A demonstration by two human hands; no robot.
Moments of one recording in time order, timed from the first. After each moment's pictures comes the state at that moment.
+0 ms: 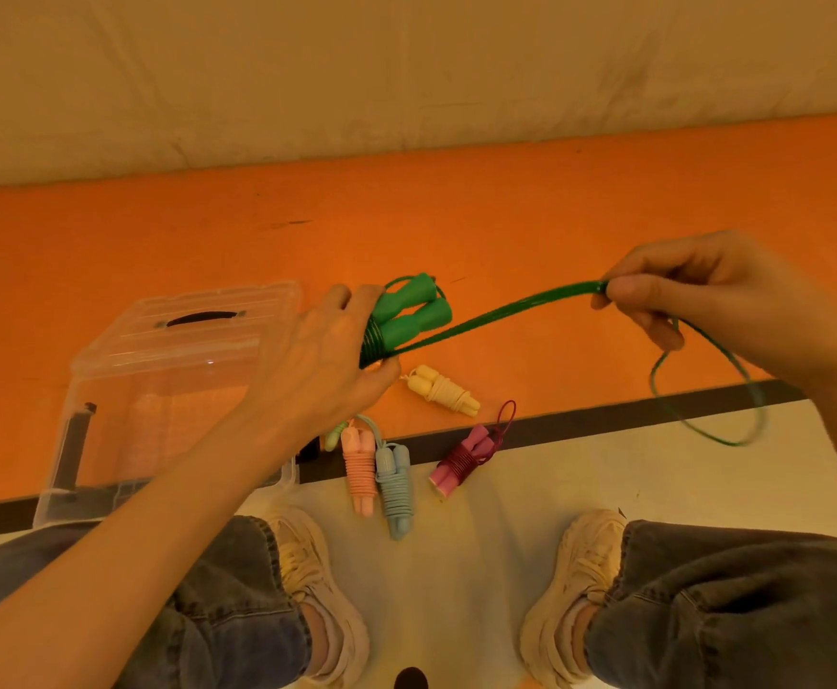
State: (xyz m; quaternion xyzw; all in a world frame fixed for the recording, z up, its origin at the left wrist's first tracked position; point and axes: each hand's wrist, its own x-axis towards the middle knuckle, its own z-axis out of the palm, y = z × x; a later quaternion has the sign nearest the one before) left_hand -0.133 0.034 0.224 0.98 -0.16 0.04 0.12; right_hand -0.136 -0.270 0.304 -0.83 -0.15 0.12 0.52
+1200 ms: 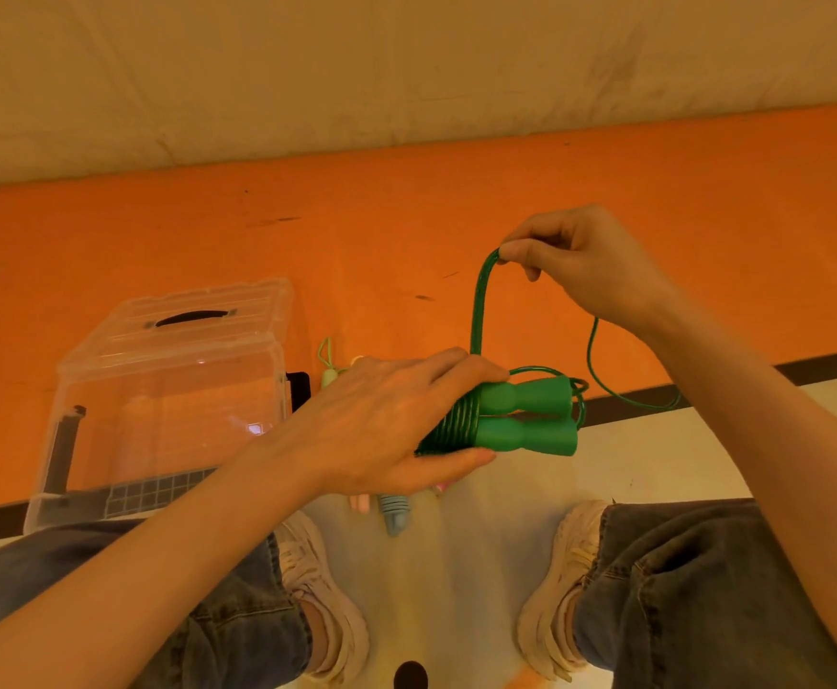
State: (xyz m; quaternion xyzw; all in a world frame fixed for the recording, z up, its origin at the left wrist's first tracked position) left_hand -0.167 0.004 0.240 0.87 -0.45 0.02 0.20; right_hand -0.085 -0.219 0.264 -0.90 -0.12 0.04 0.42
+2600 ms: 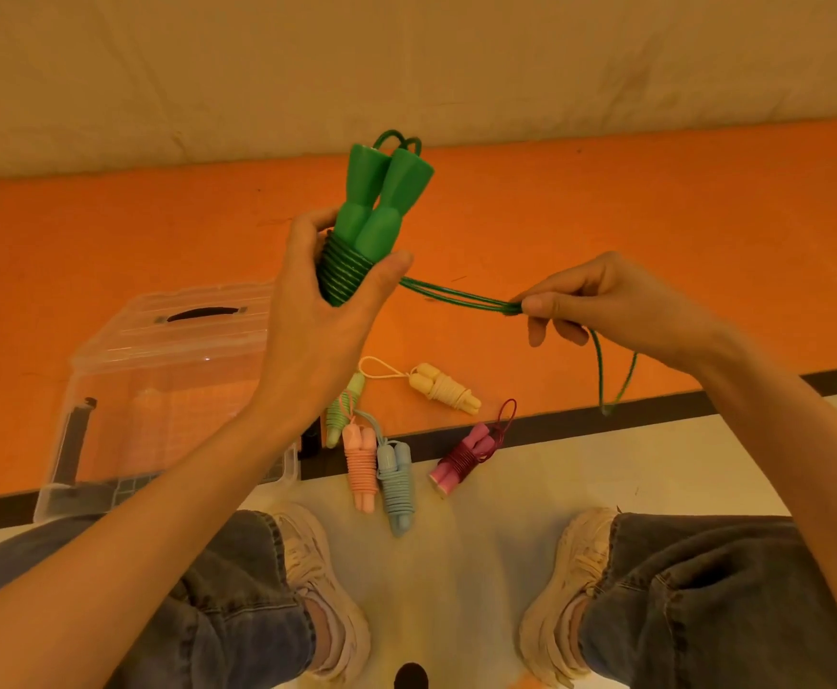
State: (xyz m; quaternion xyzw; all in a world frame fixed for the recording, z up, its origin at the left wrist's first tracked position) left_hand -0.136 0.022 0.252 0.78 -0.04 0.13 0.61; right_hand -0.111 -0.226 0.270 -0.84 -0.11 0.19 0.50
